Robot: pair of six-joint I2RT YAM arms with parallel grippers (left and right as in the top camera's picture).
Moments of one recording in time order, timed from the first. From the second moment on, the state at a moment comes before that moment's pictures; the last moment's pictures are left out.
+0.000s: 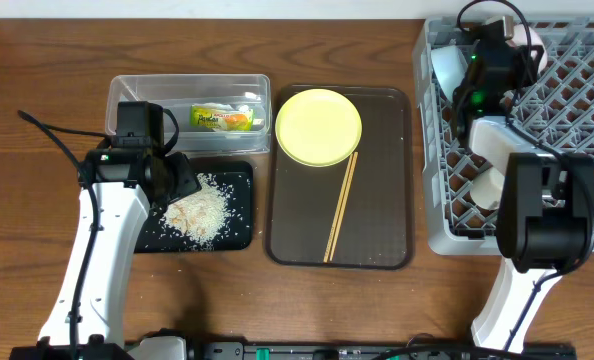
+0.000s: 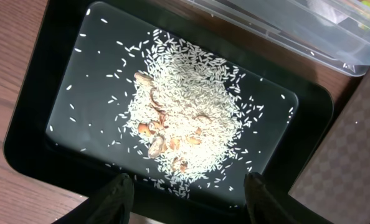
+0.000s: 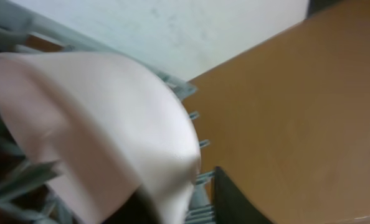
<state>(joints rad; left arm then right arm) 0.03 1.38 1.12 -1.02 -0.04 -0.44 0.02 2.12 1.31 0.56 0.89 -0.75</state>
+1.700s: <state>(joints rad) 0.03 1.38 1.12 -1.02 -0.04 -0.44 0.46 1.72 1.19 -0.74 -0.19 0.32</state>
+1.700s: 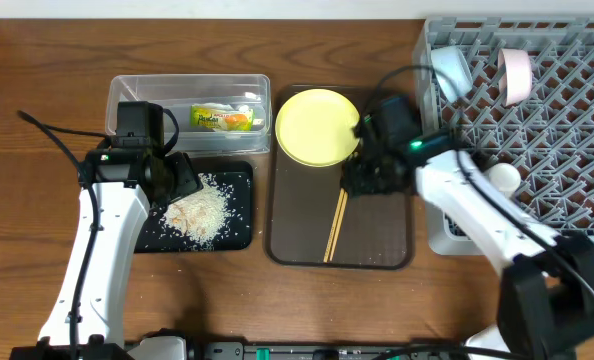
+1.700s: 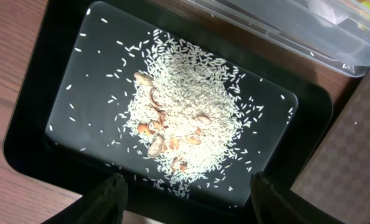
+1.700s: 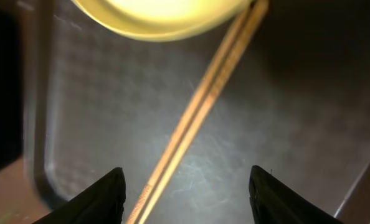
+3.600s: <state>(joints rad) 0.03 1.38 1.12 -1.02 -0.04 -0.44 0.56 1.88 1.13 -0.71 0.00 0.56</state>
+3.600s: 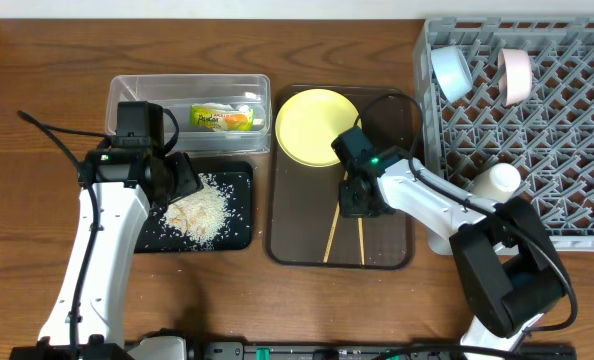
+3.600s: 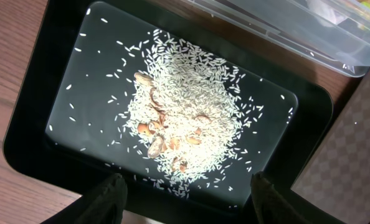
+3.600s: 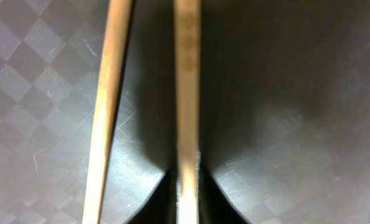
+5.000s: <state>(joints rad) 0.03 1.38 1.12 -1.00 -0.04 -0.44 -0.02 1.53 1.15 -0.68 -0.09 0.00</state>
